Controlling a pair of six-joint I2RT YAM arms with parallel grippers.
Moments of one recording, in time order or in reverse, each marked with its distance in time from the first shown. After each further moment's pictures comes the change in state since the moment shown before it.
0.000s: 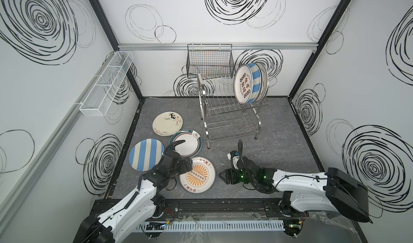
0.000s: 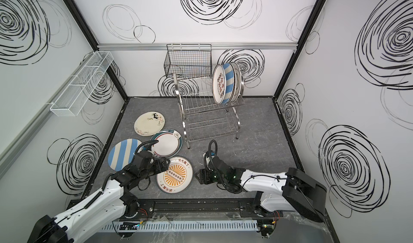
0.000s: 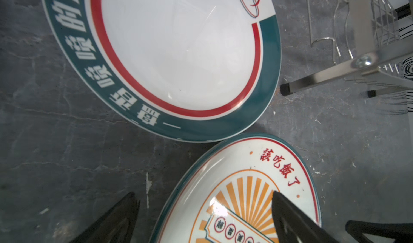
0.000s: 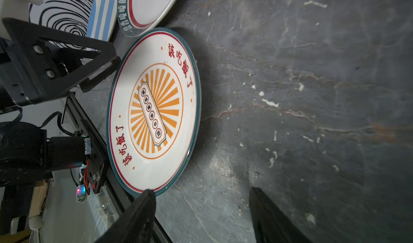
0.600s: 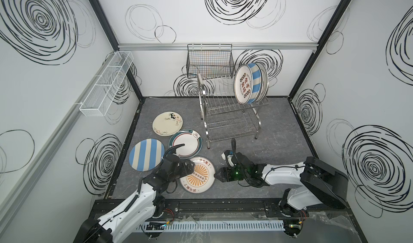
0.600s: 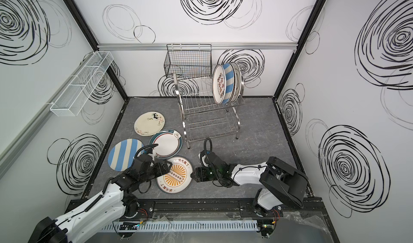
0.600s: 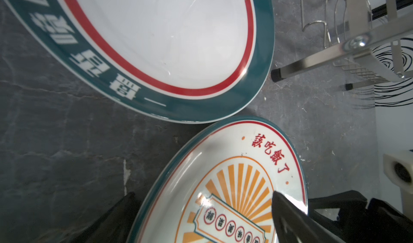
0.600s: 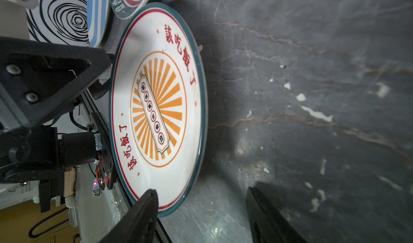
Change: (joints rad) left arm -0.029 -0.048 -0.070 0.060 0.067 -0.060; right arm -0.056 0.200 0.055 0.134 -0.179 0.023
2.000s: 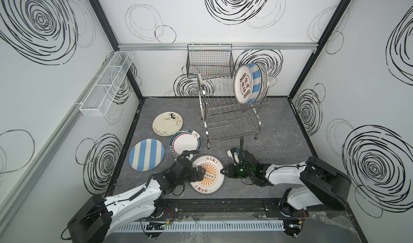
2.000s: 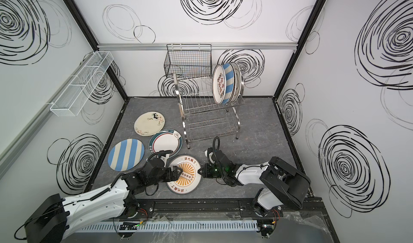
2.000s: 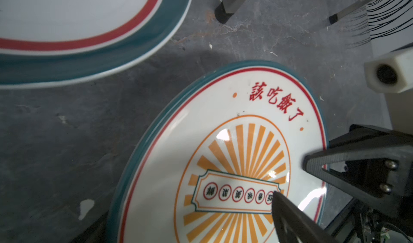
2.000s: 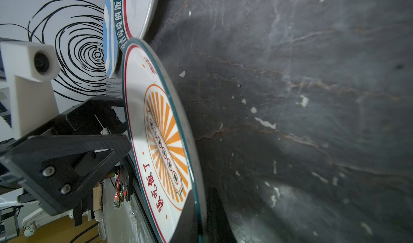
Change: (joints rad) left arm -0.317 0.163 0.038 0.127 -0.088 -0.018; right arm -0.098 -0.031 -0.090 0.119 -0.058 0.090
